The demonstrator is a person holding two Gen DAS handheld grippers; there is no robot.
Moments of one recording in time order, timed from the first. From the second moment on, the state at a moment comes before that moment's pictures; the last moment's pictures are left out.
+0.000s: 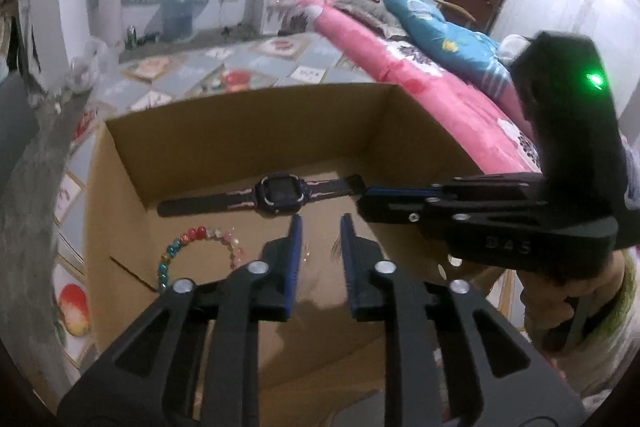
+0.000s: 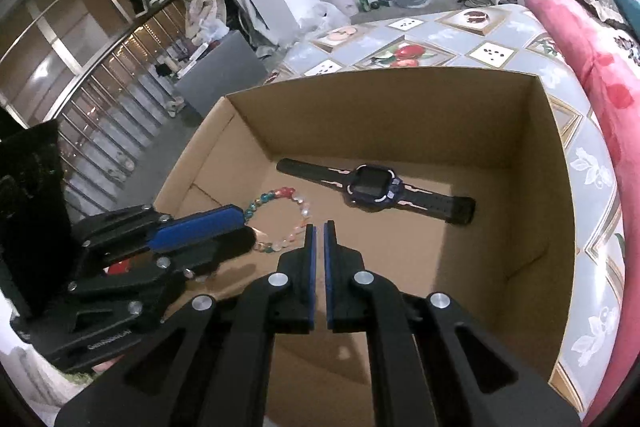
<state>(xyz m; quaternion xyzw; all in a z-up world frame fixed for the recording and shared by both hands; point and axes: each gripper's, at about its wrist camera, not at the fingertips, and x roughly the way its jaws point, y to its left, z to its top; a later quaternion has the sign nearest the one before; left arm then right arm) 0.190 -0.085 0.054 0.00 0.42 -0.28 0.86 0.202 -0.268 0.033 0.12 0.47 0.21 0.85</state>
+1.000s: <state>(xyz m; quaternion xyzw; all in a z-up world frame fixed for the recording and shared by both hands) 0.038 0.003 0.053 -0.02 0.38 -0.29 0.88 0.033 -0.273 0.024 0.16 0.42 0.27 0.85</state>
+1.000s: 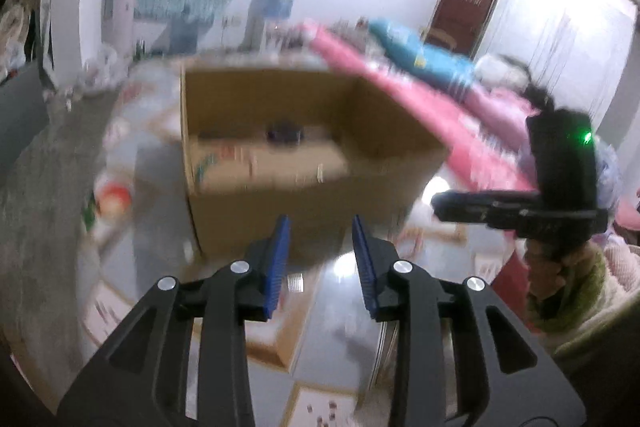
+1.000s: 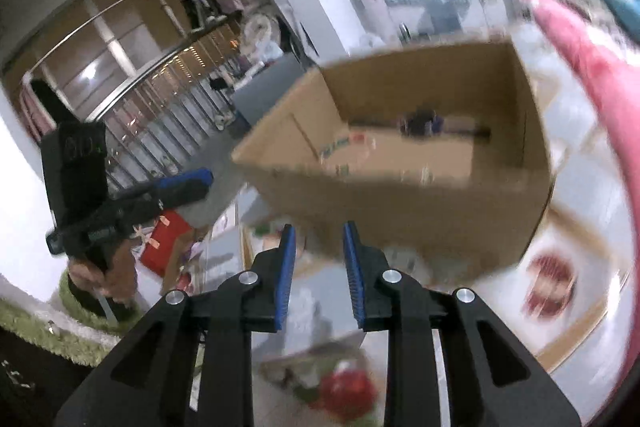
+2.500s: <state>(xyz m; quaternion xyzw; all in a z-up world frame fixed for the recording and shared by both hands) 0.034 -0.053 -0.045 0.12 0.42 -0.24 0.86 0.028 -0.245 -0.034 0.10 0.48 0.21 0.84</state>
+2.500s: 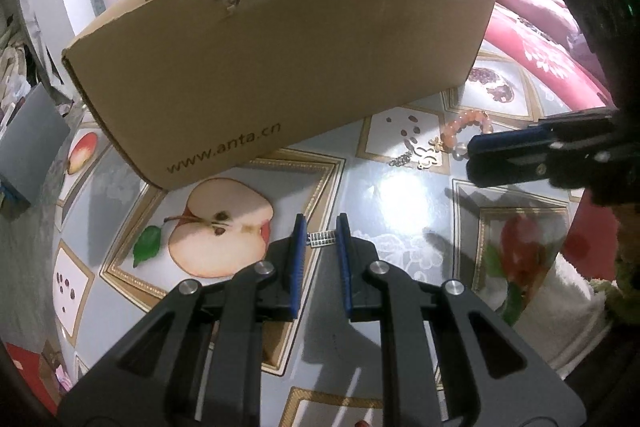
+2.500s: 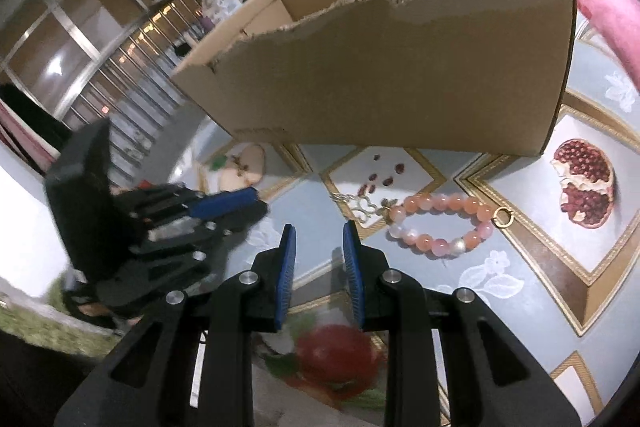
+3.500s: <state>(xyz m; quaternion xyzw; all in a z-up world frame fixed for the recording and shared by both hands) 0.038 -0.037 -0.044 0.09 0.43 -0.24 0.87 0.062 -0.210 -0.051 -0.05 0.45 0.23 0.86</state>
